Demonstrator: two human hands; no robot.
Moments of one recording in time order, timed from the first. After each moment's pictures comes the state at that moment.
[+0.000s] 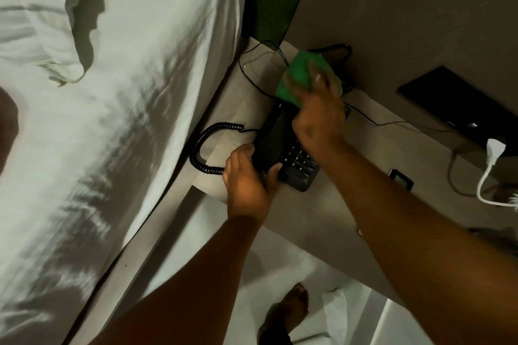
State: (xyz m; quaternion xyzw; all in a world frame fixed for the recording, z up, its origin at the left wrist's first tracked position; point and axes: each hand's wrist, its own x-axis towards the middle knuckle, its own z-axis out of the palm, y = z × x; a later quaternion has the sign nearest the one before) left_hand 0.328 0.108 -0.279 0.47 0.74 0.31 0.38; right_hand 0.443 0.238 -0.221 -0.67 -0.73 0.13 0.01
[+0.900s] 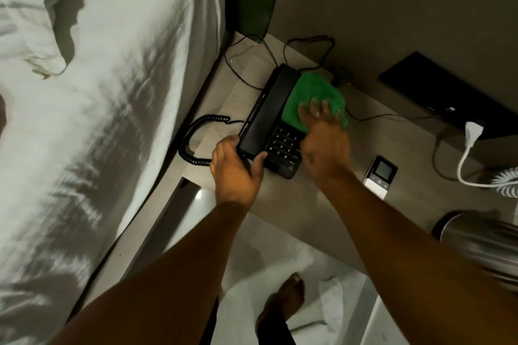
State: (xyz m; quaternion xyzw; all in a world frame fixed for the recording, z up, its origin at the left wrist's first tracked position) left_hand 0.328 0.107 -0.283 0.48 0.75 0.30 0.36; right_hand 0.483 0.176 -0.228 -0.70 -0.70 0.10 -0.03
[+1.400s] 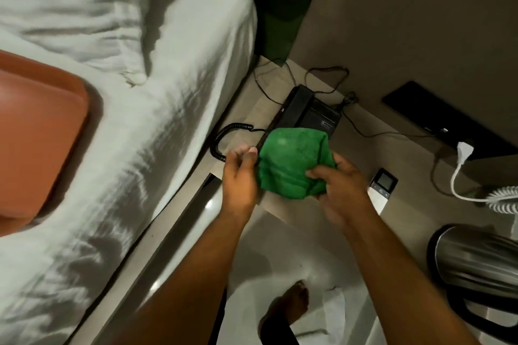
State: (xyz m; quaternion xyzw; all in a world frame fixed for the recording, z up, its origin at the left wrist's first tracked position) left_hand 0.301 0.087 -0.186 0.20 0.68 0.45 0.54; right_hand 0.455 0.101 -0.134 -0.65 -0.19 0.63 0.38
